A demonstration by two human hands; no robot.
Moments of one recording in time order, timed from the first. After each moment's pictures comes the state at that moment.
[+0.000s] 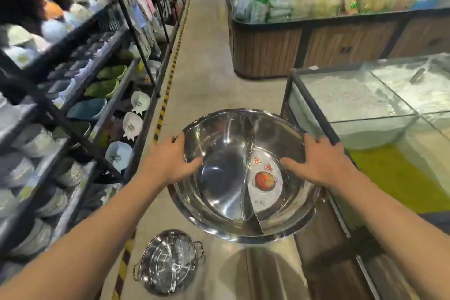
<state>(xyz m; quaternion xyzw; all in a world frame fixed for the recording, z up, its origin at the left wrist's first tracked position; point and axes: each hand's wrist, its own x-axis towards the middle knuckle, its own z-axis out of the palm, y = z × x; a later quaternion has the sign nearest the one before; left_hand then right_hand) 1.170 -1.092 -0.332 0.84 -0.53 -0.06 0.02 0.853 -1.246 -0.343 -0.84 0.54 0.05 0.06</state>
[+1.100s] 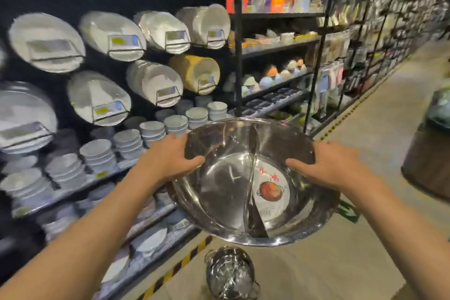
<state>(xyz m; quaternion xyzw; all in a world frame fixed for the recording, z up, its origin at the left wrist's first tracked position) 1.101 -0.786 -0.117 0.97 -0.20 0.08 0.08 1.004 -1.136 -0.129 -0.99 0.09 -0.11 0.03</state>
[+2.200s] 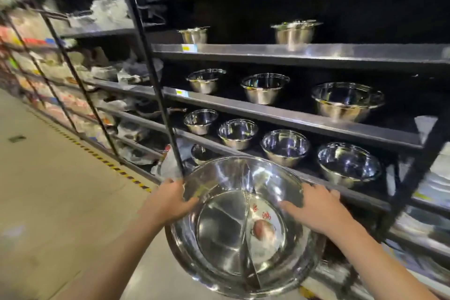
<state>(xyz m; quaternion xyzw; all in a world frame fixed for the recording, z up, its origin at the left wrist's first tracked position) 0.641 -0.069 -0.218 0.87 0.50 0.03 0.07 0.956 -0.226 -0.258 -0.85 -0.51 0.12 0.08</state>
